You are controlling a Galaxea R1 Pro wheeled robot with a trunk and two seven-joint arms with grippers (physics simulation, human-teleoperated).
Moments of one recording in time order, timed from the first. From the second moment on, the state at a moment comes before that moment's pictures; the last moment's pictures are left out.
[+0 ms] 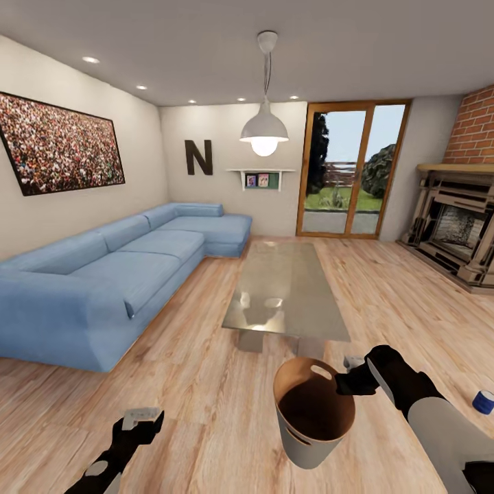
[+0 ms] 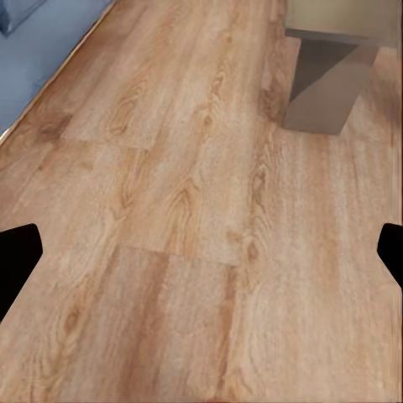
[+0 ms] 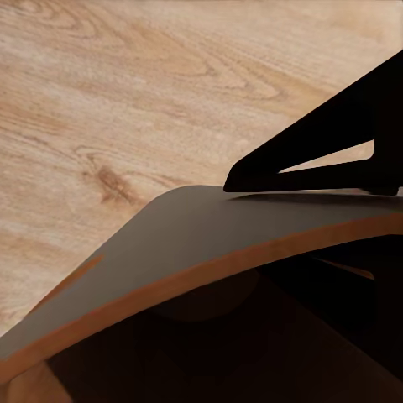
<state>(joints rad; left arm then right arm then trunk) -0.46 0.11 0.03 -0.32 0.08 -0.33 -0.11 -0.77 -0.21 0.11 -0.56 0.04 0.93 0.49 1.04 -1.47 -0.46</state>
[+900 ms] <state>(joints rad) -0.46 0.07 -0.10 -0.22 0.08 -0.39 -0.06 -0.77 -0.21 0.11 -0.56 0.05 0.95 0.49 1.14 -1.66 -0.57</state>
